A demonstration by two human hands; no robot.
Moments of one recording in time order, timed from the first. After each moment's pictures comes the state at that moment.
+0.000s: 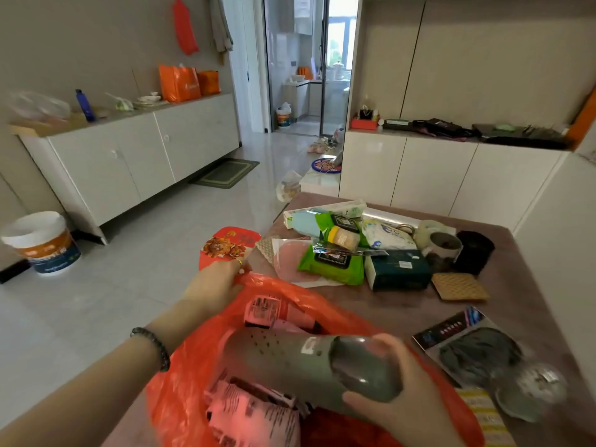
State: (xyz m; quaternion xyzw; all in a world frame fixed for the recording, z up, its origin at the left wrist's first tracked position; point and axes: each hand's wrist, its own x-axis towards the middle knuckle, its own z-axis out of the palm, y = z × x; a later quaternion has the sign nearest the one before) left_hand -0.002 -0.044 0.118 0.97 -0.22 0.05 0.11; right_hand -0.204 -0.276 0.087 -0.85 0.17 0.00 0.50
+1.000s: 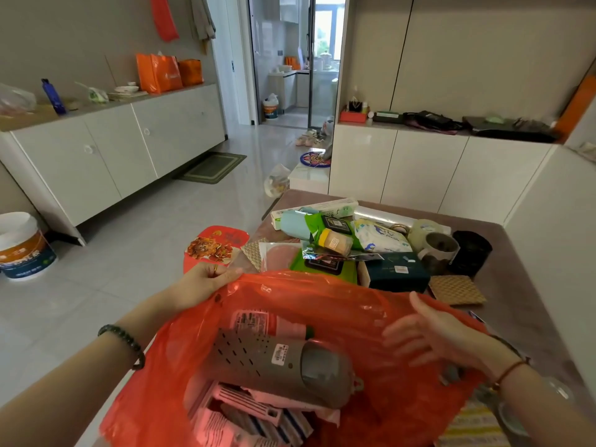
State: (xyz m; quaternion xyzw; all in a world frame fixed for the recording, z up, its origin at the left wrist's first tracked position) left_hand 0.053 -0.049 0.111 0.83 -0.18 -0.20 0.48; right_hand -0.108 -0.399 0.083 -0.75 0.22 0.26 0.57
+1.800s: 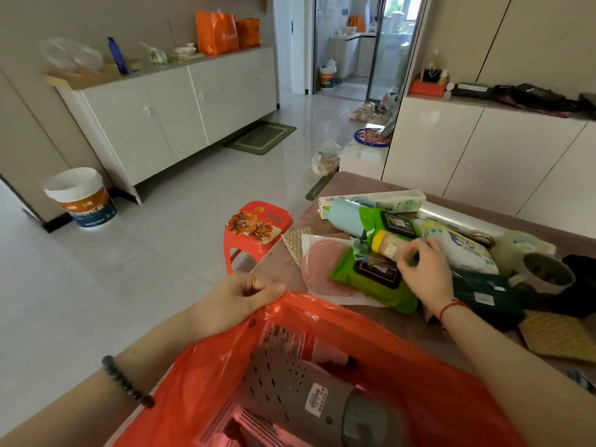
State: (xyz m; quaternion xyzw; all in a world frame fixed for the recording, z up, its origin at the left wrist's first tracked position) left_hand 0.063 -0.051 0.087 0.82 -0.22 -0.15 0.51; right_hand 0.097 -0.374 0.021 -0.94 0.13 -0.19 0.25
